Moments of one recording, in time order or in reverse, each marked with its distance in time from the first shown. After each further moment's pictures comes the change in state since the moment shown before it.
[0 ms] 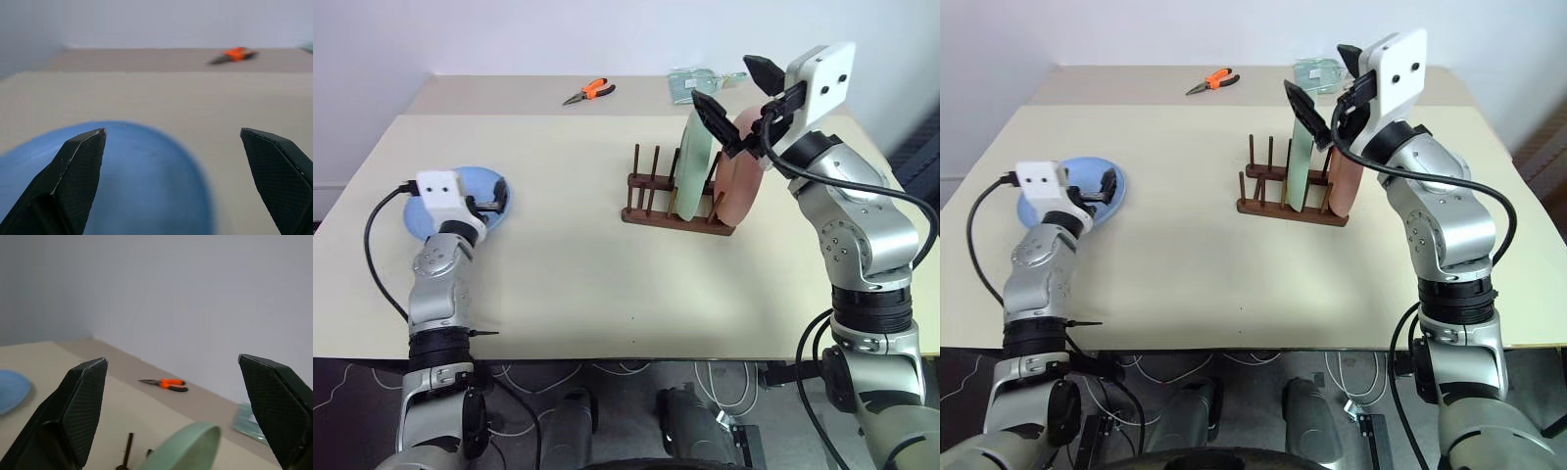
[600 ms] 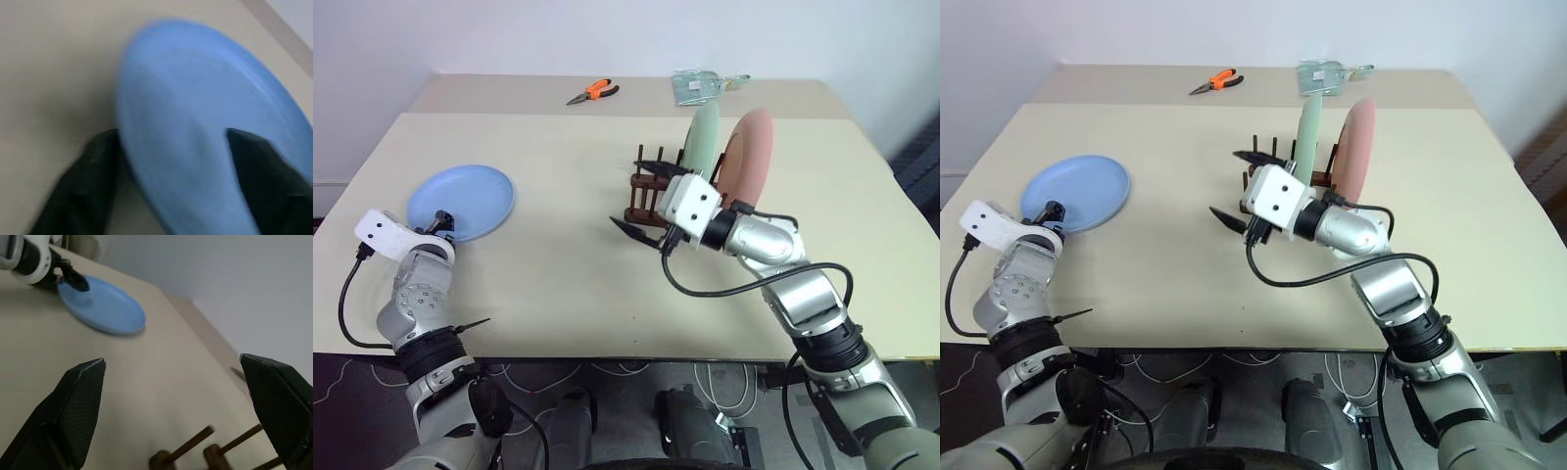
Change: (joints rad) left arm -0.059 -0.129 0.381 -0.058 -0.387 0.403 0.383; right arm 0.194 0.045 0.323 -0.078 -0.322 -0.210 0.205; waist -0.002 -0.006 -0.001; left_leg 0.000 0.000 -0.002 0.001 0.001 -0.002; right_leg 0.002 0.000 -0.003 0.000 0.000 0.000
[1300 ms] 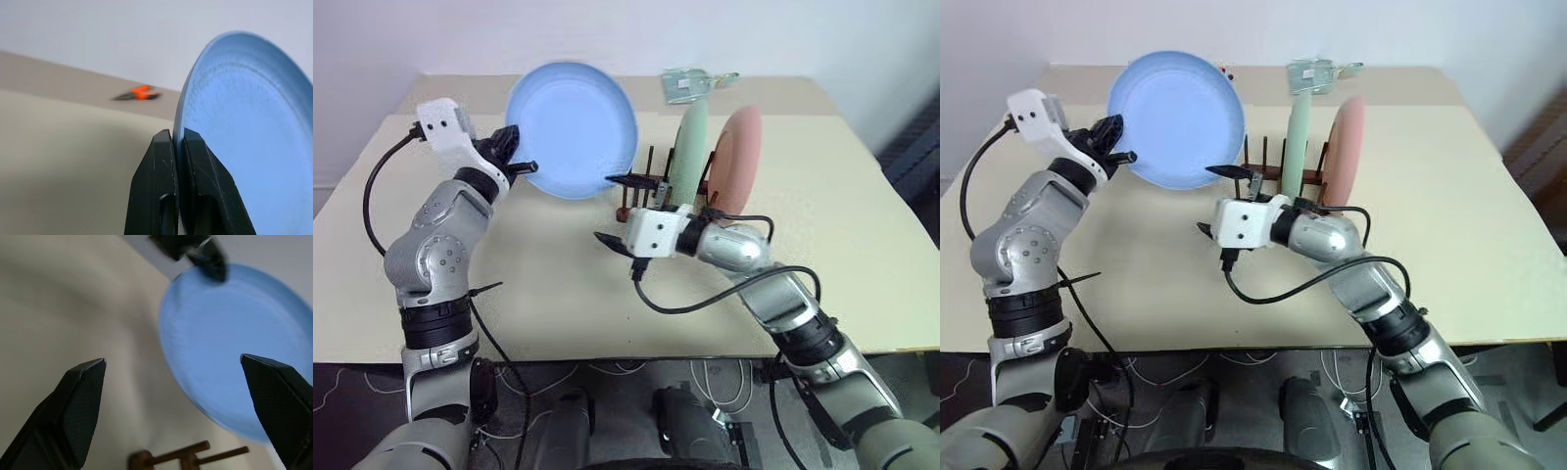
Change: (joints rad) left arm -0.120 0.130 -0.445 -0.337 -0.039 0.131 -0.312; right arm -0.124 0.059 0.130 0.159 -0.330 -0.186 -0.002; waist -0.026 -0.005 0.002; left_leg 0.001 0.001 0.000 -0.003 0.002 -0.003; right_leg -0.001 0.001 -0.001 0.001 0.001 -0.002
